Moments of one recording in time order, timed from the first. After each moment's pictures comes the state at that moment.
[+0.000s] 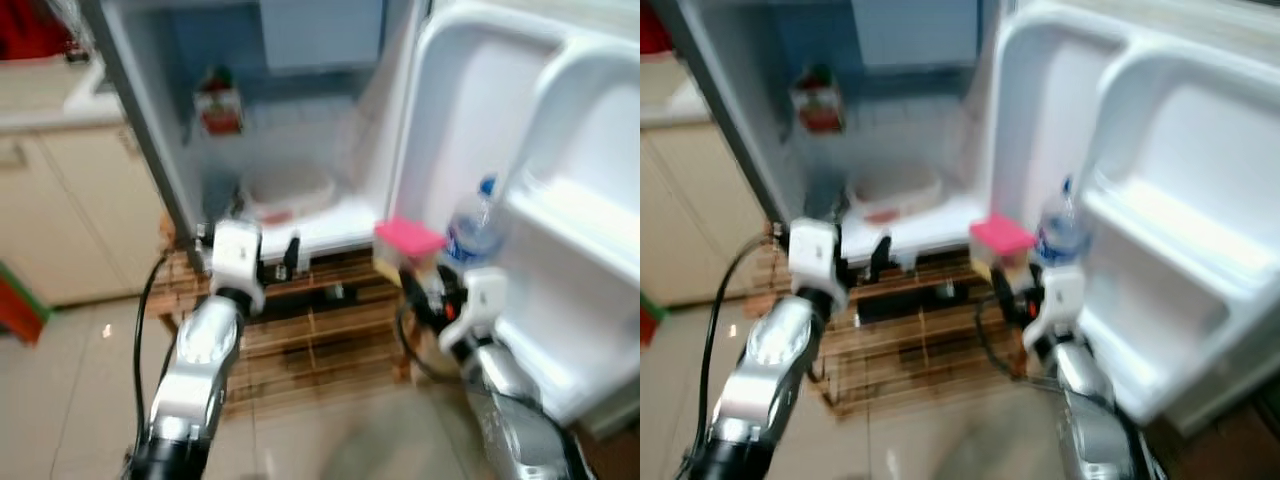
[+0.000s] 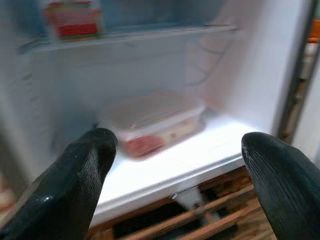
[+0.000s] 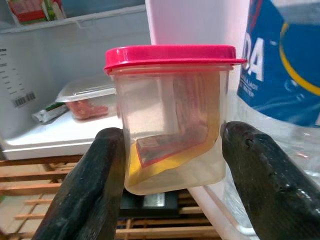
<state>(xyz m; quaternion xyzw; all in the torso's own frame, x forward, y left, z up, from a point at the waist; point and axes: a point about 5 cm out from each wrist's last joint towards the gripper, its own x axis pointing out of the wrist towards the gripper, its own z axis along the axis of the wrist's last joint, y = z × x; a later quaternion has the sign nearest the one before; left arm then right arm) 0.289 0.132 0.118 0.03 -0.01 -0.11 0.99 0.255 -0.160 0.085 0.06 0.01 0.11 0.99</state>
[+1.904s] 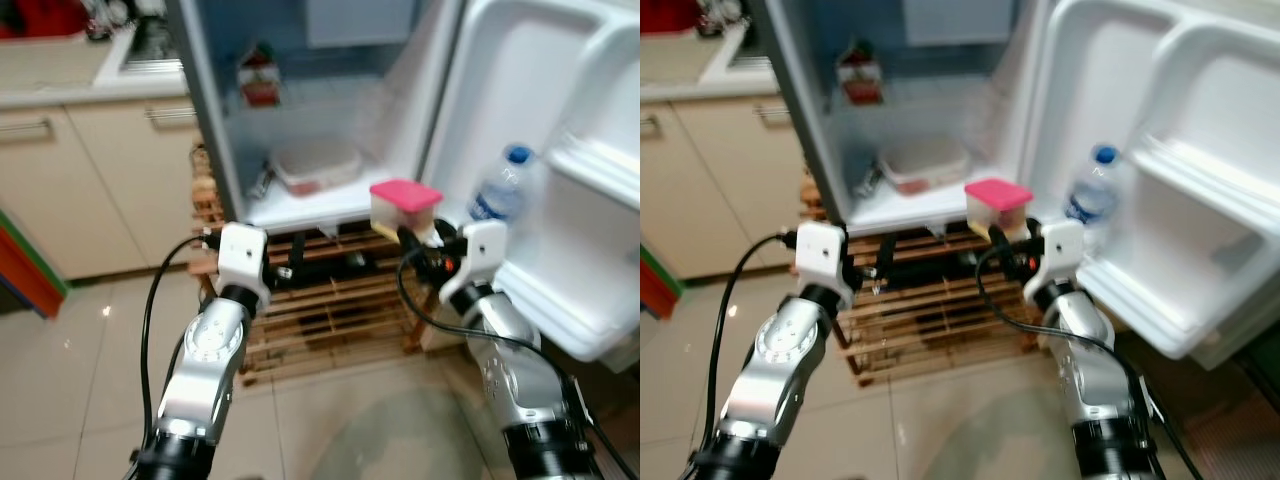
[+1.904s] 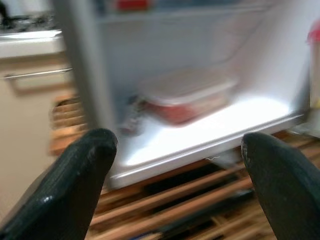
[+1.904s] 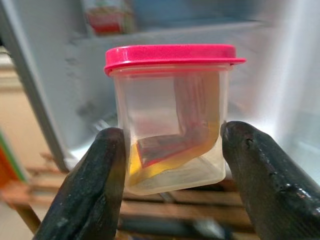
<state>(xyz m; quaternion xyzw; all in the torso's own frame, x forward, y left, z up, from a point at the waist) 0.287 0.133 0.112 0.04 0.00 -0.11 0.99 0.303 -0.135 0.121 0.05 -0.03 0.18 0.98</state>
